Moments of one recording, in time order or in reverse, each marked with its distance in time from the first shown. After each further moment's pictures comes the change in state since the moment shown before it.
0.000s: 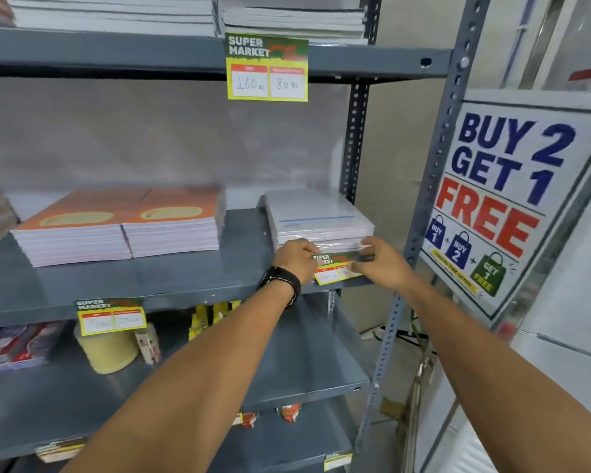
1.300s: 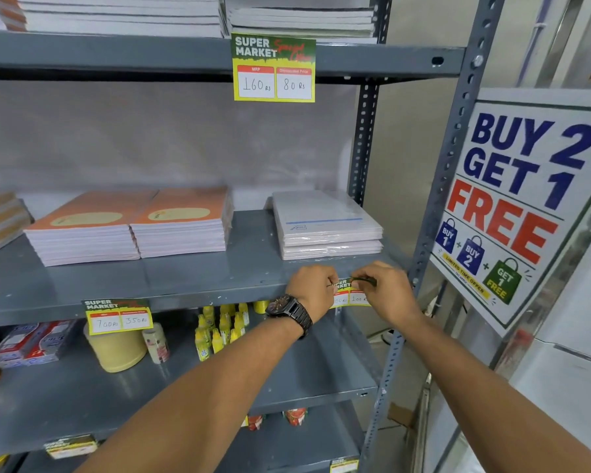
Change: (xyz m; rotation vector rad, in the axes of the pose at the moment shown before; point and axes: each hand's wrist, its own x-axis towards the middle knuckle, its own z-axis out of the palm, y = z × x) left_hand -0.034 -0.010 0.020 0.401 -0.011 0.343; right_hand -0.034 0.016 0.025 -0.213 0.195 -0.337
